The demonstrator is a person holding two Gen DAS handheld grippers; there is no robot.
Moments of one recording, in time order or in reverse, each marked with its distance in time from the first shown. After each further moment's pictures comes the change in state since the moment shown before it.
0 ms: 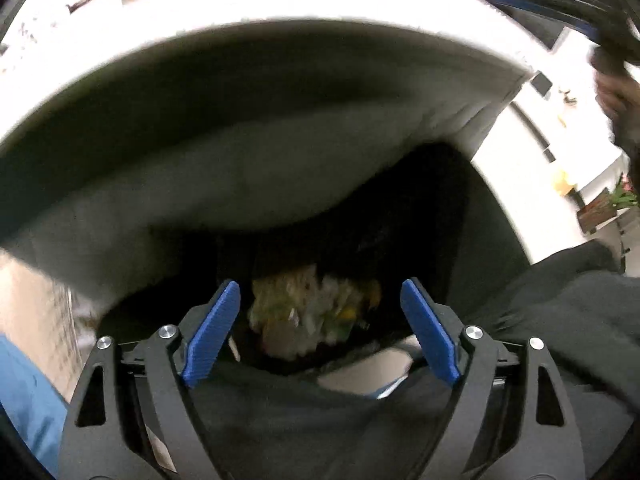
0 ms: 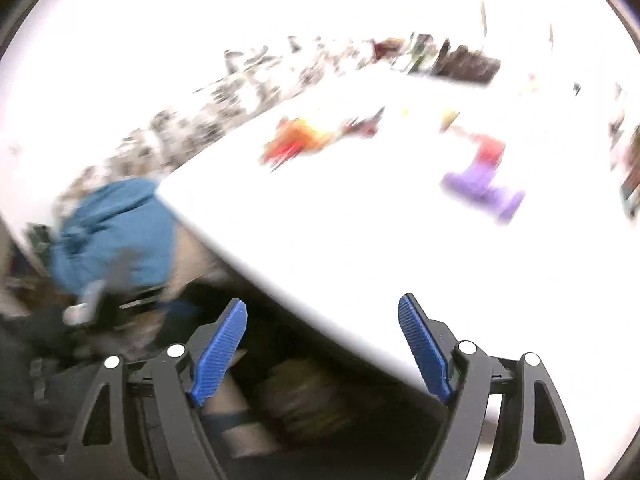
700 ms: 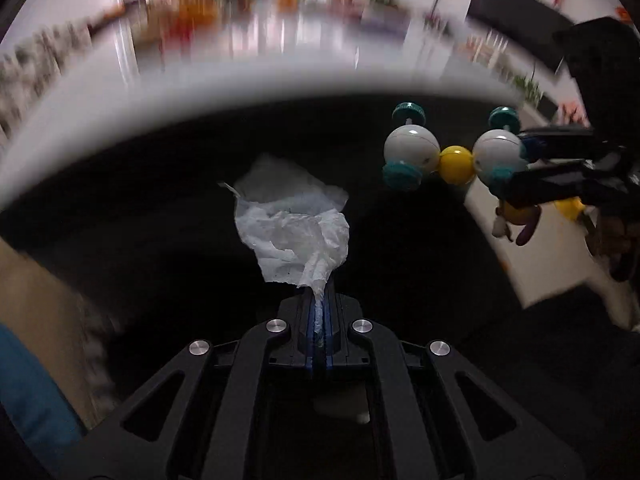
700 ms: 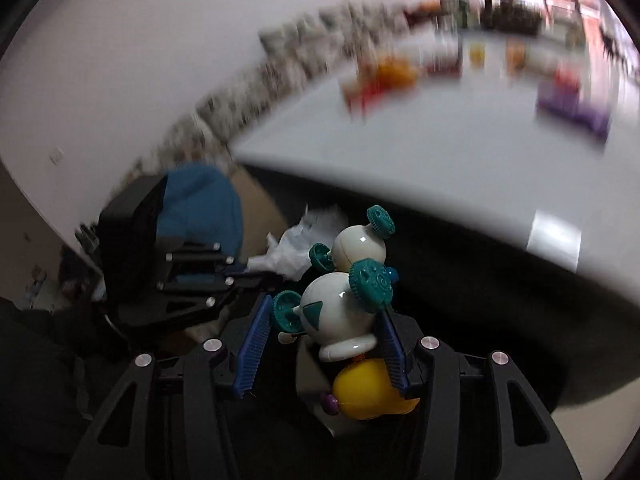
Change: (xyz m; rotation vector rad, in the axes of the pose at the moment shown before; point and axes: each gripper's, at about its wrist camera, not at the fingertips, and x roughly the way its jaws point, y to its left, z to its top) left arm -0.008 -0.016 -0.014 -0.048 -0.032 0.053; right arm 0.066 0.101 -0.091 0.148 0.244 0.361
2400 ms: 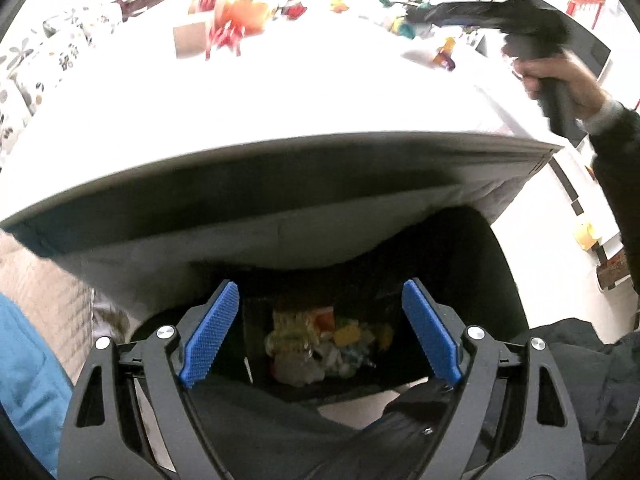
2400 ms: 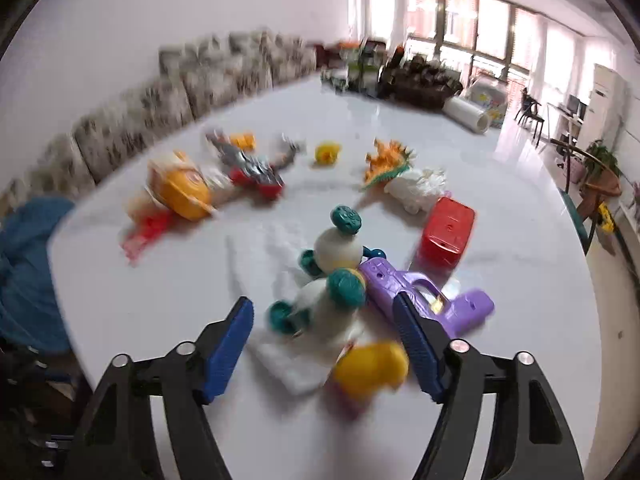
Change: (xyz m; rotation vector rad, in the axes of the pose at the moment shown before) left arm -0.049 0.014 0.039 -0.094 -0.052 0.080; right arm -0.033 -0.121 0.204 -0.067 -0.153 -0.467
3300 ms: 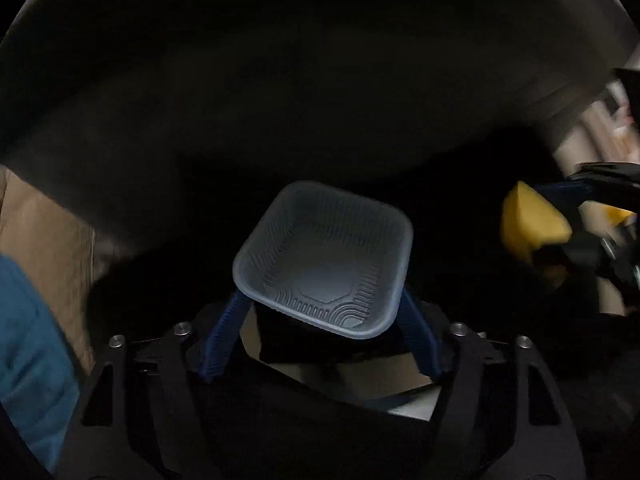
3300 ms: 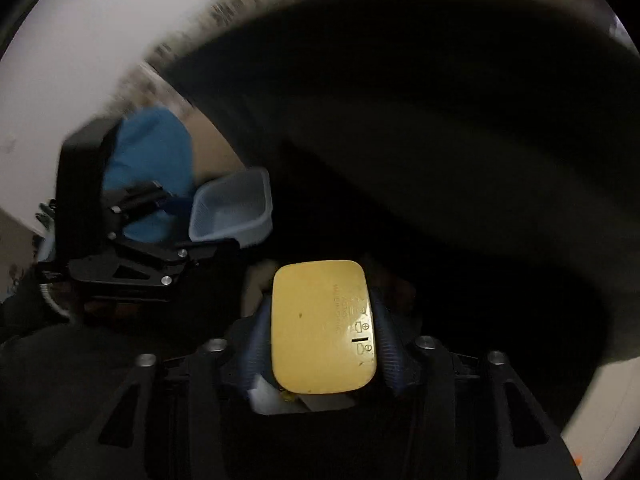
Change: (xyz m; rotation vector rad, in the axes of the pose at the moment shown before) left arm 0.130 0.027 -0.083 -0.057 0.315 0.129; right arm 0.054 0.138 -0.248 0.106 0.408 0.302
